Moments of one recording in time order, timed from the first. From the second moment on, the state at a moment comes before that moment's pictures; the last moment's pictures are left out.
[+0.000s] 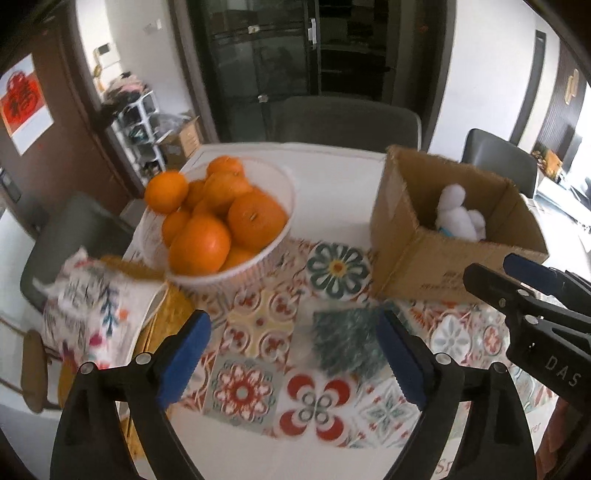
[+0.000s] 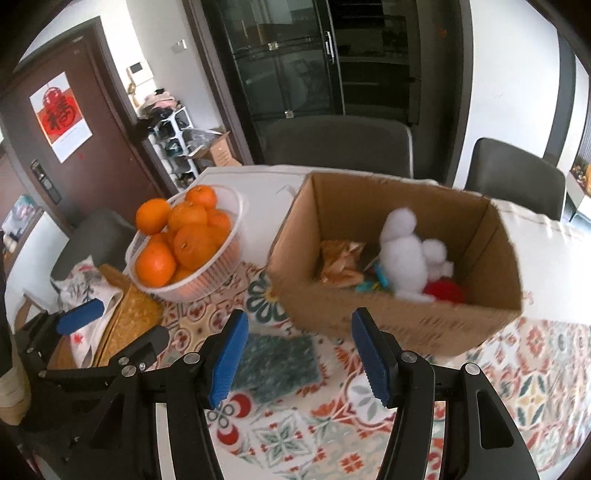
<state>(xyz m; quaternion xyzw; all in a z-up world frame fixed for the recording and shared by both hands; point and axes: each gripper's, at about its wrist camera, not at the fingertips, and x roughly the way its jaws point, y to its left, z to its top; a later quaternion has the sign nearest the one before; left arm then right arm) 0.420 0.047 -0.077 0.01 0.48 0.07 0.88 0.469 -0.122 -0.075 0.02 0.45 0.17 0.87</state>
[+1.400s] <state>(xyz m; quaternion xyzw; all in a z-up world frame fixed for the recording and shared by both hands) 0.381 0.116 -0.207 -0.09 0.57 0.17 0.80 0.482 -0.013 -0.234 -0.16 0.54 0.24 0.79</state>
